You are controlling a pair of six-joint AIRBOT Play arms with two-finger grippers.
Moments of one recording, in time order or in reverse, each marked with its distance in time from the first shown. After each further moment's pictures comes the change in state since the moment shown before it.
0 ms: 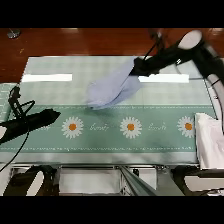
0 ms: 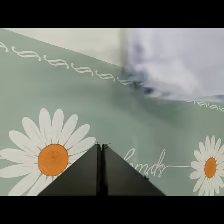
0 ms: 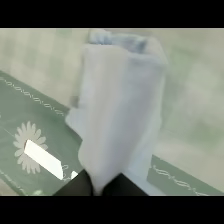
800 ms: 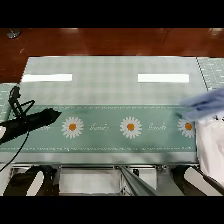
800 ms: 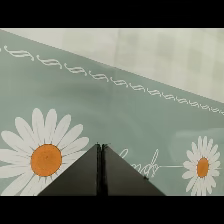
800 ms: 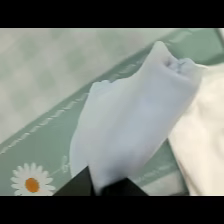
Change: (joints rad) left arm 0.000 0.000 0.000 -0.023 -0.001 0.000; right arm -0.806 0.513 -0.072 -0.386 0.499 0.233
